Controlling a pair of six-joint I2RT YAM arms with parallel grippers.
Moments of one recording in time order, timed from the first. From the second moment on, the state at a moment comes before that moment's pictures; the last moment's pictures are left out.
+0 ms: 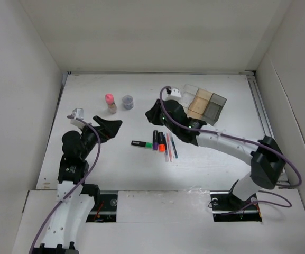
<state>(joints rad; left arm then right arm) -0.06 0.52 0.45 -0.05 0.39 -0.79 0.90 1.53 1.14 0.03 0.35 0.79</state>
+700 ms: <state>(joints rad) -0.11 0.47 0.72 -0.41 -0.06 -0.74 0.88 2.40 2.24 -0.29 0.21 0.65</state>
